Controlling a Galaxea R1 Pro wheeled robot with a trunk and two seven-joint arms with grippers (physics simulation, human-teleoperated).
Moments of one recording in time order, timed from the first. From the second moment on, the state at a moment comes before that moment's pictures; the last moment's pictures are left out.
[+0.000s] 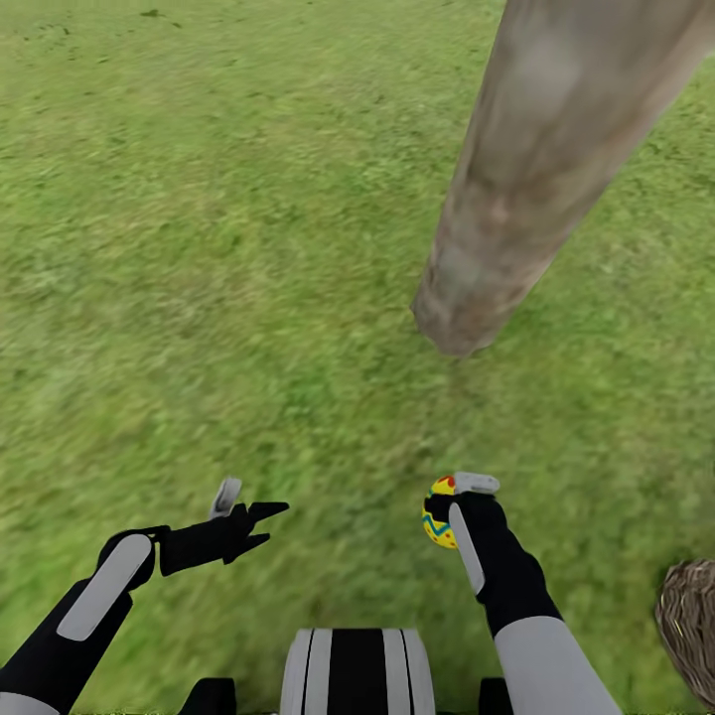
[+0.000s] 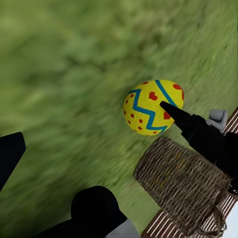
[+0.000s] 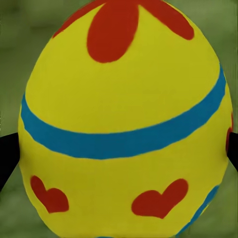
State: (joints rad) left arm -0.43 0.28 -0.14 -1.22 1.33 0.93 -0.10; right arm -0.61 0.17 -0.06 -1.04 -0.04 0.77 -0.29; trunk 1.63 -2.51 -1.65
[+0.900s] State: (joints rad) left arm -0.43 0.28 -0.14 -1.22 1.33 0.93 -0.10; right arm -0.61 0.17 -0.06 -1.06 -0.03 0.77 -0.29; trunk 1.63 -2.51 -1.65
